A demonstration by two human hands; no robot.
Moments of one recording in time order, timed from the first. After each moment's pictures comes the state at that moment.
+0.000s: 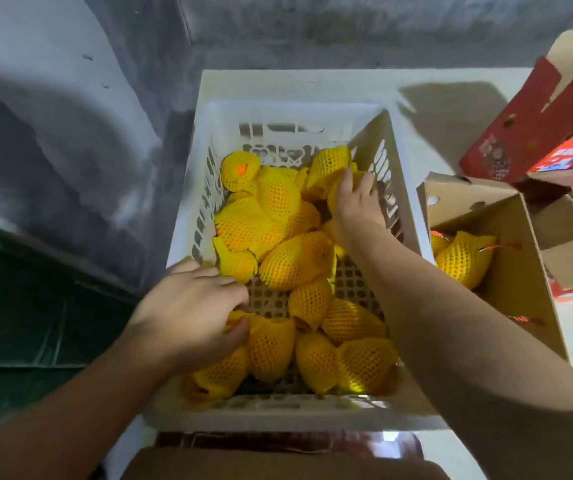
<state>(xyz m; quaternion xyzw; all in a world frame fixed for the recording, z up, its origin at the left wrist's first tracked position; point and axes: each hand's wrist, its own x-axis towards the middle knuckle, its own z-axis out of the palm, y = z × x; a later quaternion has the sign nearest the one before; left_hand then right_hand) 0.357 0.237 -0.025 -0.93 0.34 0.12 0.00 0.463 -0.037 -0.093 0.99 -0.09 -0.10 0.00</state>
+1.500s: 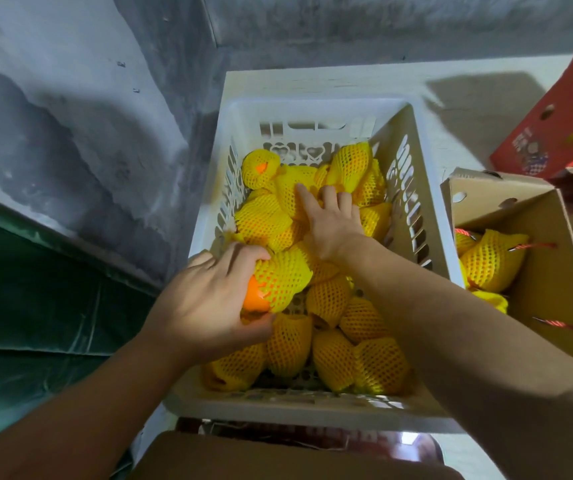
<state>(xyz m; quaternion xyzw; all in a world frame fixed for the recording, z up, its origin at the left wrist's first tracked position) 0.346 0.238 -0.029 -0.96 0.27 0.02 -0.07 0.459 0.007 -0.121 0.99 0.04 -0.11 -0.13</state>
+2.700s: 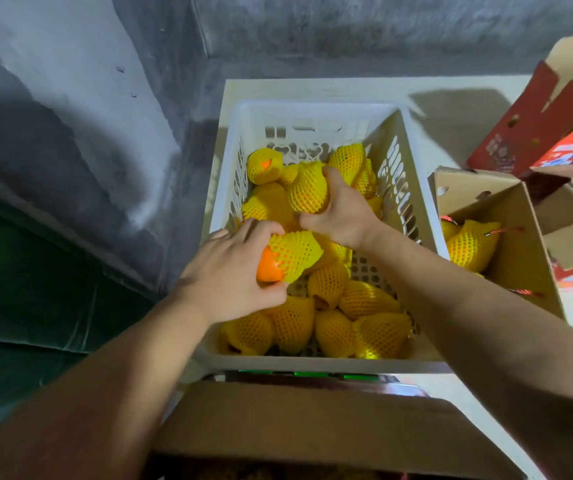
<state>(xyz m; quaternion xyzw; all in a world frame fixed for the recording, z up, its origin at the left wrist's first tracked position) 0.354 0.239 -0.027 -0.95 0.27 0.04 -0.13 0.425 0.001 -0.071 0.92 0.01 -0.02 -0.39</state>
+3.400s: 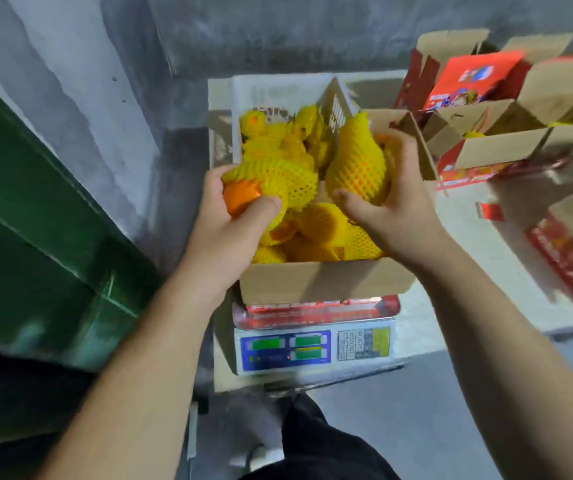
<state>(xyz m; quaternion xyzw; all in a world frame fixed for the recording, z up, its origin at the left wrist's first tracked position) 0.034 0.322 0.113 -0.74 0.05 0.09 -0.67 0.004 0.088 0.107 0.87 0.00 0.18 -0.47</state>
